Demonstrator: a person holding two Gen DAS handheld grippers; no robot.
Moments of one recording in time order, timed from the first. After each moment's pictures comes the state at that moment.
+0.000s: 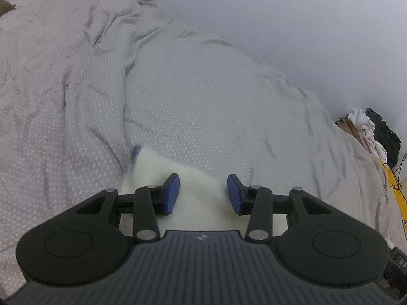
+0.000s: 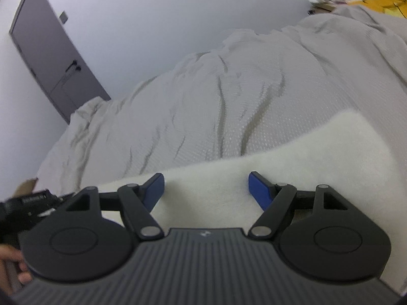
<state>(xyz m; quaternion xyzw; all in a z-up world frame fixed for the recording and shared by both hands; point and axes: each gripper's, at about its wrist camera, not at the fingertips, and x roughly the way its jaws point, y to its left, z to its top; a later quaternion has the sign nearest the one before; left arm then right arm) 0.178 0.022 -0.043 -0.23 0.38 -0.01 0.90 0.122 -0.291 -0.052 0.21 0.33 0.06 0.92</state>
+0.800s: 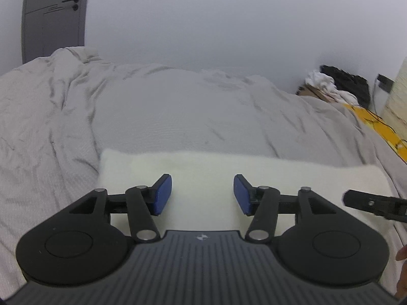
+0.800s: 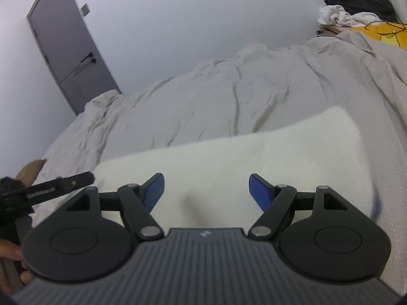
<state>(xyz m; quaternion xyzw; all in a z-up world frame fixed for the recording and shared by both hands) 0.074 -0.051 0.007 -0.06 0.31 -0.10 0.94 0.050 -0.265 -0.015 0.16 0.31 0.07 0.93</state>
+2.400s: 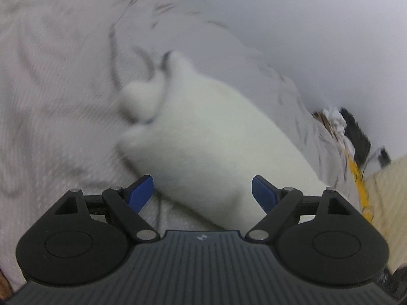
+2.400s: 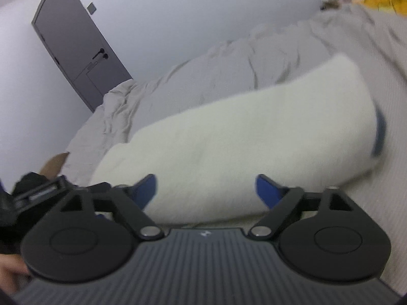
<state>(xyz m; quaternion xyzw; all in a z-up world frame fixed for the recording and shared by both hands) 0.012 0.020 -0.030 -0.33 0.41 -0.04 0.85 -0.007 -0.244 -0.021 0.23 0.34 0.10 0.91</state>
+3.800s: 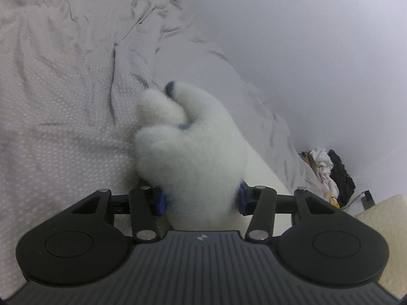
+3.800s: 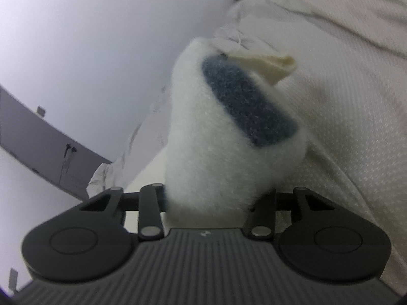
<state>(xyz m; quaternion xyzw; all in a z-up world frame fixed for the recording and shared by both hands) 0.042 0.037 -0.021 -0.38 0.33 -0.03 0.86 -0.002 -0.303 -0.060 0.43 0.26 -0.03 0.87</state>
